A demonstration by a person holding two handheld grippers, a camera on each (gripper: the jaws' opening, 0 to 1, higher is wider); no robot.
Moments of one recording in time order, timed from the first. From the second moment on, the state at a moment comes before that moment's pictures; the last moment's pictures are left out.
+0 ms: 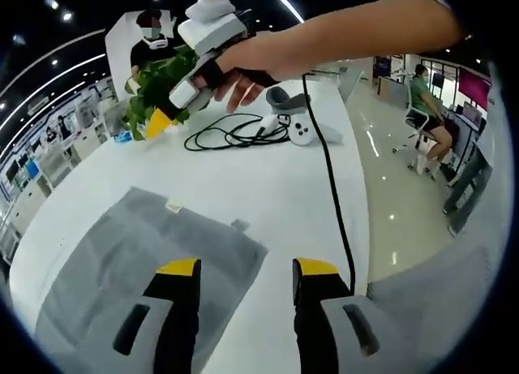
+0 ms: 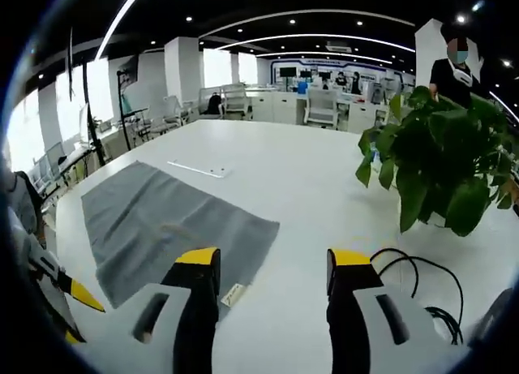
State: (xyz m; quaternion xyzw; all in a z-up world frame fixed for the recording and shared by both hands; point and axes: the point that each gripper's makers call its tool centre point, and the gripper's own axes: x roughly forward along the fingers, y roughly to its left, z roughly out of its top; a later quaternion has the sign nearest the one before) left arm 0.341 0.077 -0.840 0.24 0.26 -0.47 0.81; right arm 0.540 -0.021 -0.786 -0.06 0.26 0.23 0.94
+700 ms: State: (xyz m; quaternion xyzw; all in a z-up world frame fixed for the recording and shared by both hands) left arm 0.344 0.049 -0.877 0.25 0.27 -0.50 0.78; right arm 0.575 -0.012 -0.834 -0.04 0.30 0.24 0.92
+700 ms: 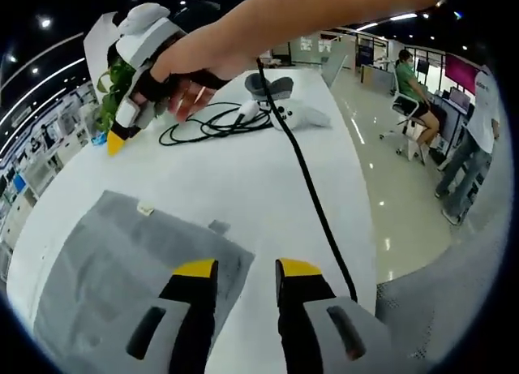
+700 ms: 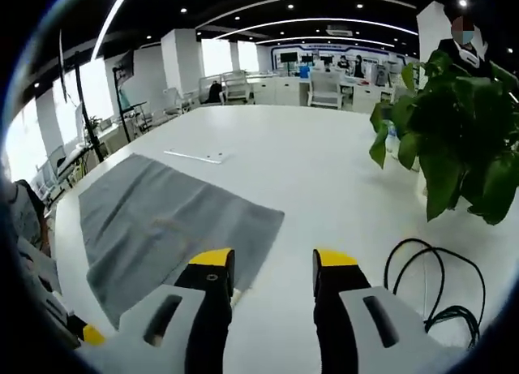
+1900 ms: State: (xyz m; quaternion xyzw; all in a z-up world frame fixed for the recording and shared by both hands) left arm 0.364 0.042 -0.916 0.23 0.32 -0.49 0.78; right arm 0.621 0.009 -0.876 -0.03 0.34 0.24 0.91
